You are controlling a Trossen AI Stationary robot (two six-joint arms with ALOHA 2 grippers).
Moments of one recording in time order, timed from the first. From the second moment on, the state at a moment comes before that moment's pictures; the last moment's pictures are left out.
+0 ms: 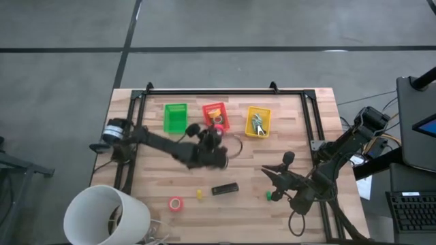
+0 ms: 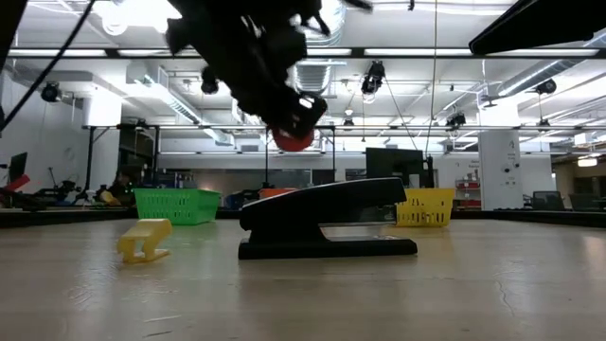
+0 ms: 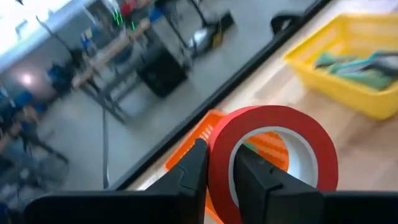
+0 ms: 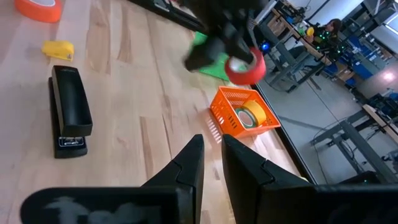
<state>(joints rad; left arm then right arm) -0.17 1.83 1.21 -0.30 -1.25 -0.41 0.82 1.36 0.79 -0.44 1.15 0.40</state>
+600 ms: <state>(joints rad) 0.15 1.85 1.16 -0.13 -0.77 -0.44 0.82 1.36 0.79 -0.43 1.14 0.40</state>
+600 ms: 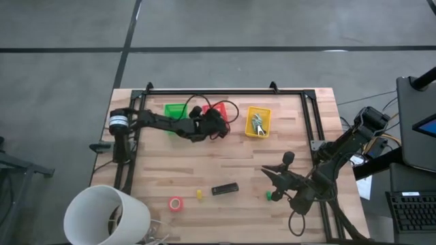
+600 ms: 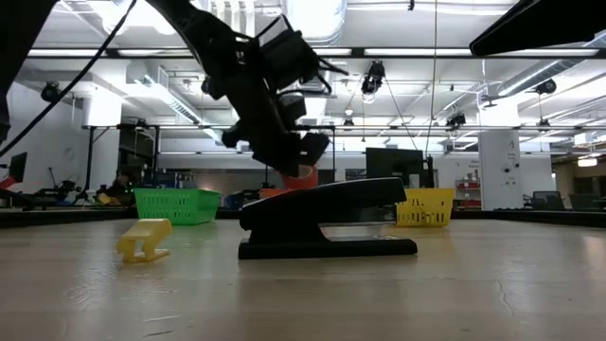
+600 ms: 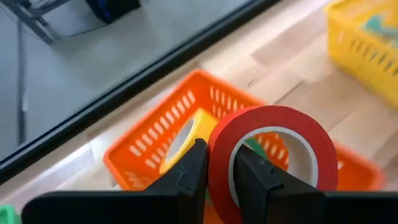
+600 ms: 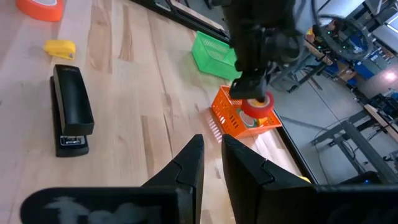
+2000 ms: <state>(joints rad) 0.16 1.87 1.14 -0.14 -0.69 -0.46 0.82 1.36 0.79 -0.43 1.14 0.40</state>
